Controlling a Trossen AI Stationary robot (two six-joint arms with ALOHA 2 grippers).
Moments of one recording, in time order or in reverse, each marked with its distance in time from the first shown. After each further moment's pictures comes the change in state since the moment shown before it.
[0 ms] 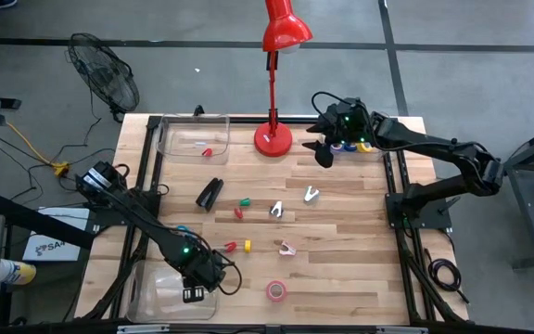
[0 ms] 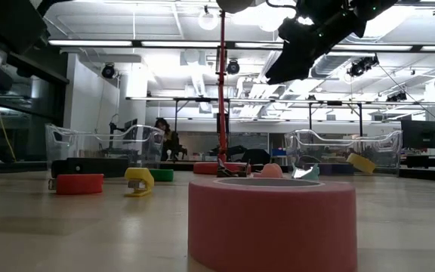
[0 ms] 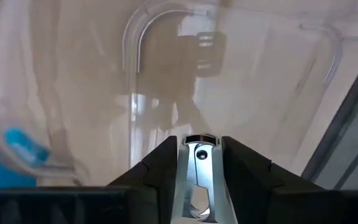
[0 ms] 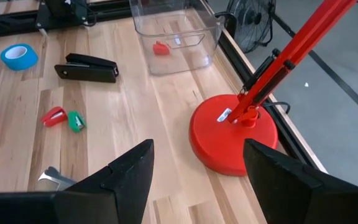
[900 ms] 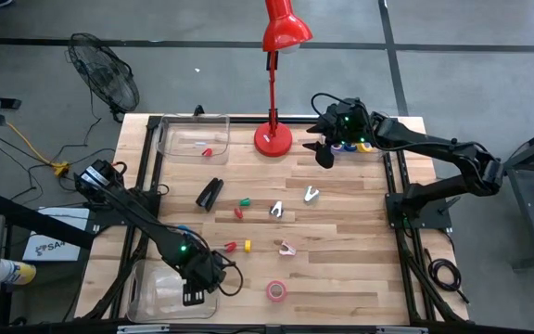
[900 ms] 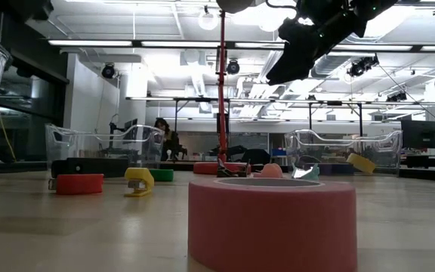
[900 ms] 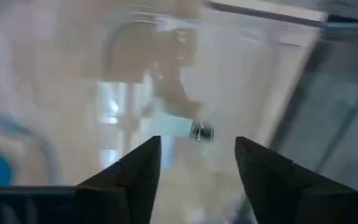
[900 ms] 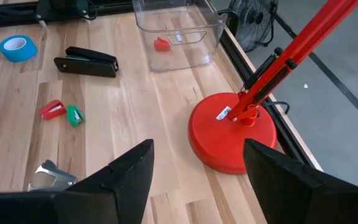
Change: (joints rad) left arm 0.000 -0.026 0.064 -0.021 0.053 -0.035; right arm 0.000 0.000 0.000 -0.011 0.000 -0.034
